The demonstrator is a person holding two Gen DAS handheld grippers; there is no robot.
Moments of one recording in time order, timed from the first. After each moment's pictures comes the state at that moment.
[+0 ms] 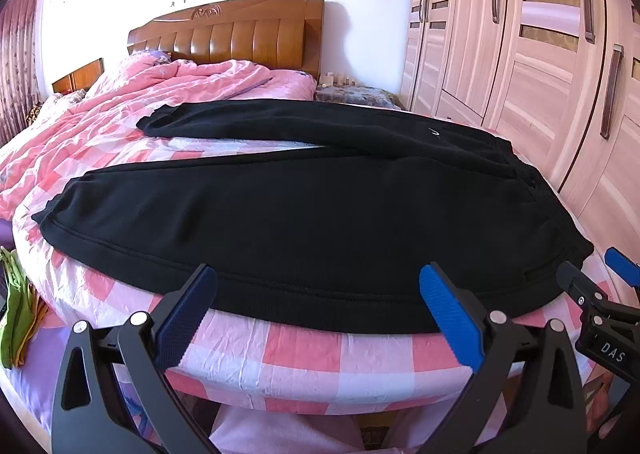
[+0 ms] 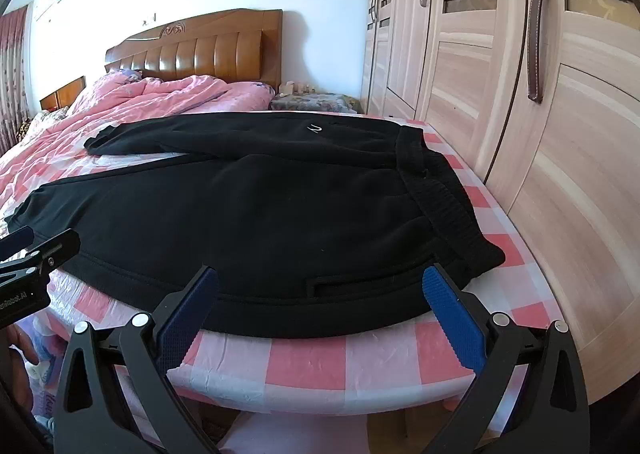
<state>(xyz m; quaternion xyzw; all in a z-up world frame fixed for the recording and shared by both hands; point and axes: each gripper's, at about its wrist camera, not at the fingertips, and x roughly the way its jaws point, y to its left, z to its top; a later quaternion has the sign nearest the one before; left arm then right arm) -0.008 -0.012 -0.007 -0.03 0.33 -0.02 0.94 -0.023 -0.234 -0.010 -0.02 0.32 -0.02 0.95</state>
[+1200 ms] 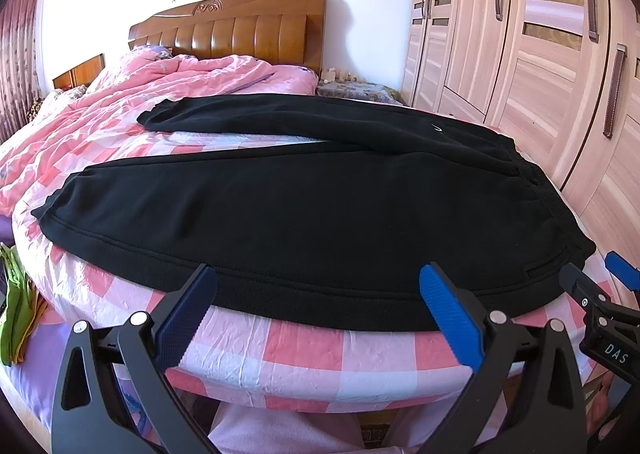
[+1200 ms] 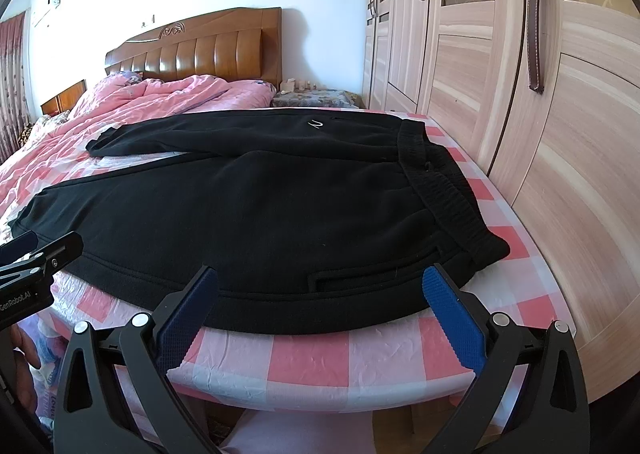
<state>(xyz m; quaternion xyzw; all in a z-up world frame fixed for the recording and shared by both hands) -0.011 -0.003 -0.014 -0.03 0.33 0.00 0.94 -0.024 -0.233 -0.012 -0.01 0.32 -0.02 0.95</state>
